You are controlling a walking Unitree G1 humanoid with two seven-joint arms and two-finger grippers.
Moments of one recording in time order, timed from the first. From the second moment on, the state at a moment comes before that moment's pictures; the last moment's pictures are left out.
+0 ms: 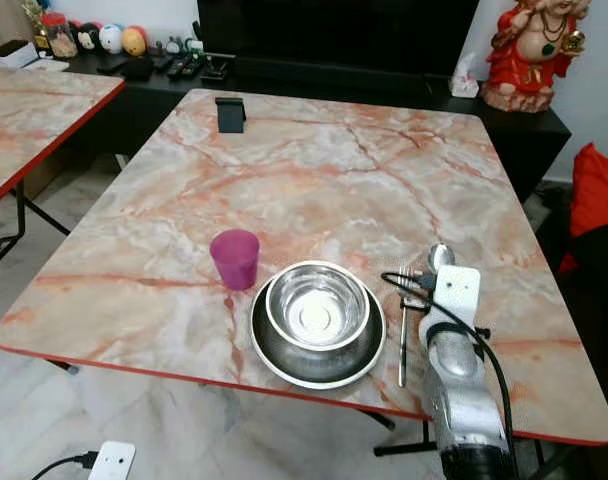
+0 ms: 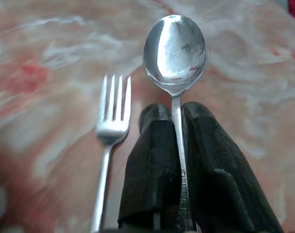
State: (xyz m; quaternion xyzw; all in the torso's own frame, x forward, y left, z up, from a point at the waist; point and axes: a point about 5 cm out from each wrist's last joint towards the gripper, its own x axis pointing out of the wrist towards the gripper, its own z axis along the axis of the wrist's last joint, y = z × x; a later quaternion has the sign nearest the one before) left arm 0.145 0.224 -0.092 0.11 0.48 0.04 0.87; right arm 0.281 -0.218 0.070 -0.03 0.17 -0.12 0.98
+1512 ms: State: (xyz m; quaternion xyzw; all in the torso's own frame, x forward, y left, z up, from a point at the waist) left arm 0.154 0.216 -0.090 0.11 0.46 0.02 0.88; right arm 0.276 -0.215 0.054 -0.01 0.22 -0.11 0.97
